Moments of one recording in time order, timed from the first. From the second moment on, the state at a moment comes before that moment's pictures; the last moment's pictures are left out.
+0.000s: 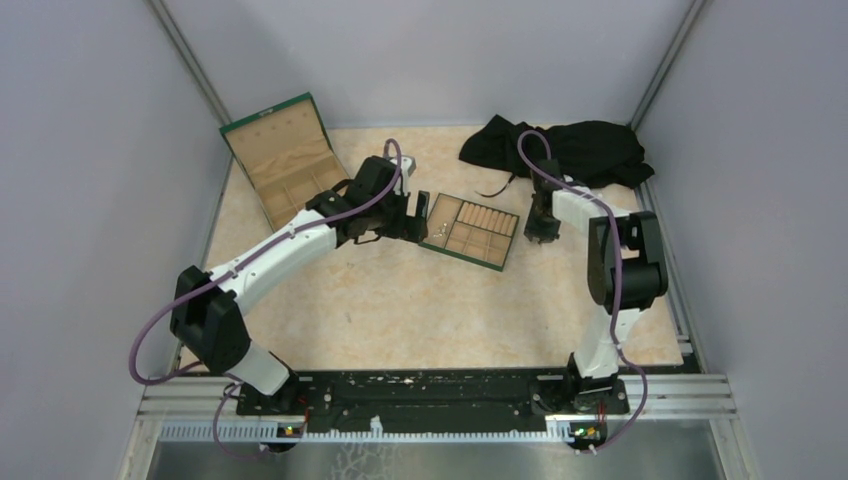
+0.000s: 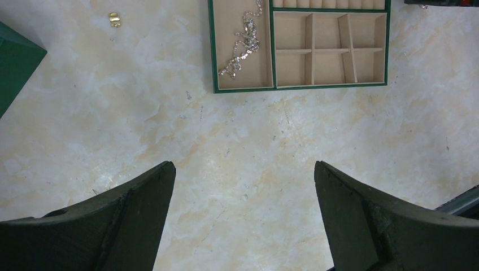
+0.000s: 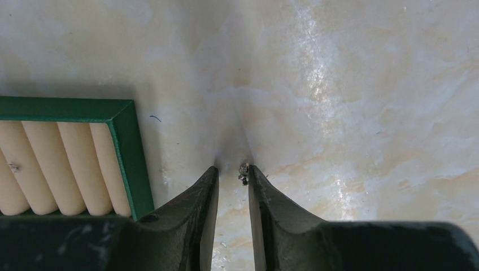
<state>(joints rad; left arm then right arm) -0.68 1.55 1.31 -0.55 -0.05 -0.34 0.15 1.84 1.20 -0.55 0.16 0.45</state>
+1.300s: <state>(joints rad) -0.53 1.45 1.20 -0.58 -0.11 -0.43 0.44 1.73 1.30 -0.59 0.04 0.55</state>
